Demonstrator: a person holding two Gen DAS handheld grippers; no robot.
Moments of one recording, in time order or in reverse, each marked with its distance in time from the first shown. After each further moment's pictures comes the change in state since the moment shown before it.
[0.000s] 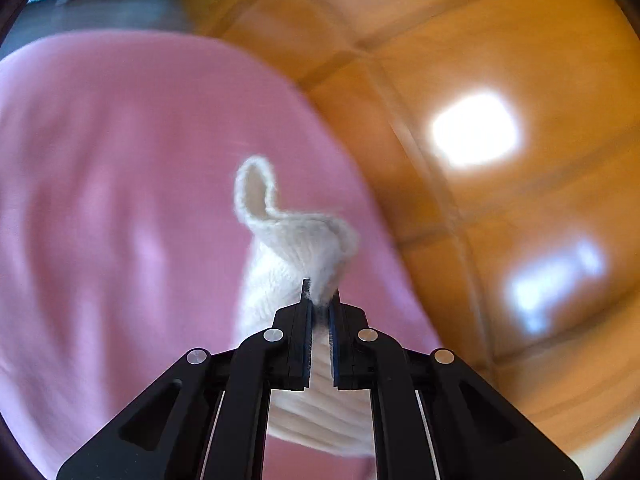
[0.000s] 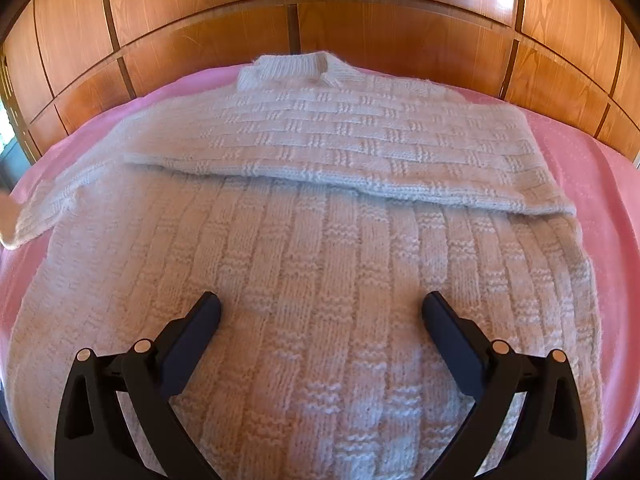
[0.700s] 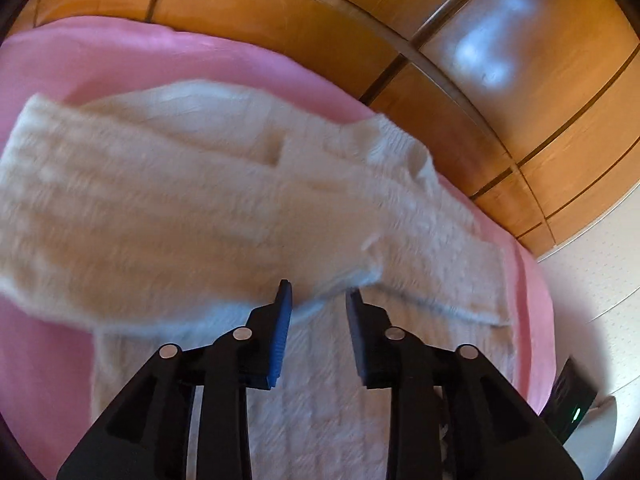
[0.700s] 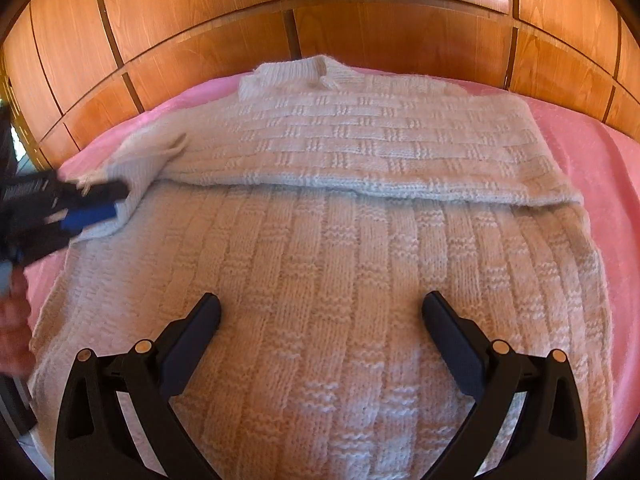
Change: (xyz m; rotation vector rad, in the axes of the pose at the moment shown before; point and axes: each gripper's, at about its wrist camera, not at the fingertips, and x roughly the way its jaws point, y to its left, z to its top) left arm 0.118 -0.175 -0.293 0.613 0.498 -0.054; right arm -0.003 -0.007 -0.001 0.047 0.002 0.069
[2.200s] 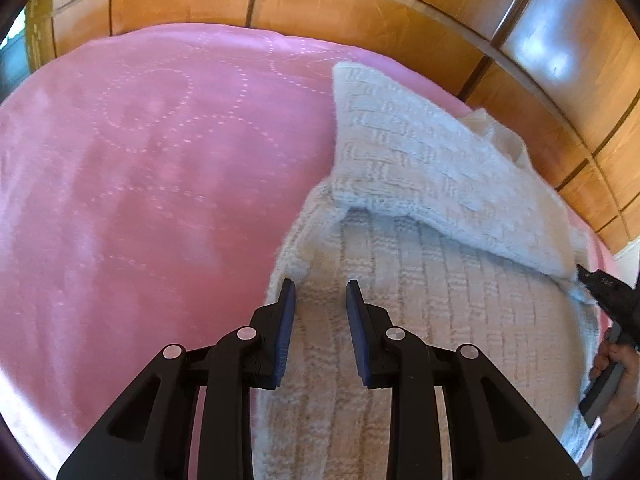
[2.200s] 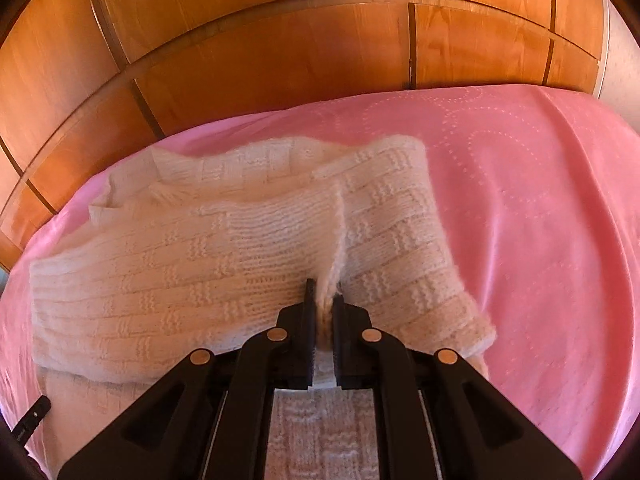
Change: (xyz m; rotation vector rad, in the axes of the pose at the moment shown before) left arm -0.023 0.056 -0.015 0.015 -0.016 0.341; right arm 0.035 -0.102 0.090 0.254 -0.010 -0.155
